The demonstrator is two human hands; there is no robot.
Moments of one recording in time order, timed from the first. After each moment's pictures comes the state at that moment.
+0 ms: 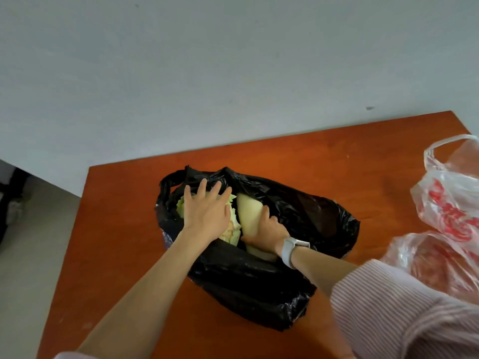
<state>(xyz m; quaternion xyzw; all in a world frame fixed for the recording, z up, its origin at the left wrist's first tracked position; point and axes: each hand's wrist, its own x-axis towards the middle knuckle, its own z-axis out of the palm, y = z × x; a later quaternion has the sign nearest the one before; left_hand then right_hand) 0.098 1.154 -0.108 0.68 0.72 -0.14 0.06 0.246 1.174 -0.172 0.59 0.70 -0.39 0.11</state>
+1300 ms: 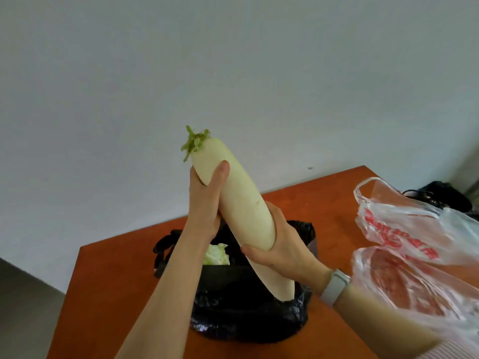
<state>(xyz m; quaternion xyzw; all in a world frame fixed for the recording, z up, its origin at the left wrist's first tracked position) 0.134 1.135 0.067 0.37 0.45 0.65 0.49 0.281 1.094 0.017 0.50 0.69 -0.41 -0.33</state>
